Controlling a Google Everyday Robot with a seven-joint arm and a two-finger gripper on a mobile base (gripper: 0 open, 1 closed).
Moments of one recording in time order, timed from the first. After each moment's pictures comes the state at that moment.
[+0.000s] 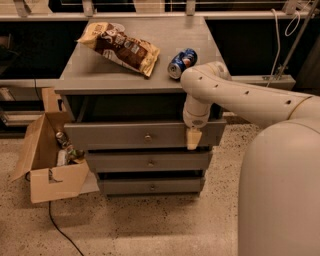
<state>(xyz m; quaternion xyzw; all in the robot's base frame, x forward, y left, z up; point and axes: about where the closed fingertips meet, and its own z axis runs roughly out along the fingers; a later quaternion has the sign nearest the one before) 0.668 -0.120 0.636 -0.71 0.70 -0.02 0.05</state>
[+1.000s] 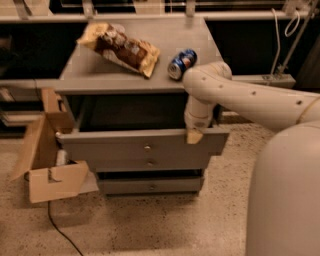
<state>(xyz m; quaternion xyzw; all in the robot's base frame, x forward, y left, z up) 0.647 -0.126 0.645 -0.70 0.71 -0.02 0.05</state>
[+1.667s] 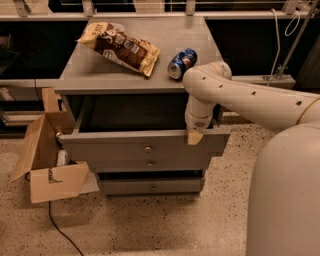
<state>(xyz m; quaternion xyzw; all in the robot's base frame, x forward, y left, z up) 0.647 -0.126 0.643 -0.70 0.71 -0.01 0.05</state>
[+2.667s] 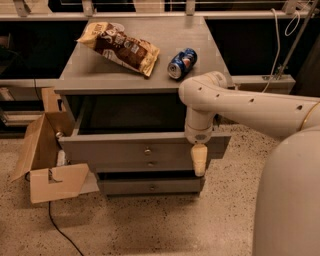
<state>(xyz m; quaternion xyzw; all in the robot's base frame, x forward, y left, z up) 0.593 -0.125 0.628 -0.72 0.70 0.01 -0.02</state>
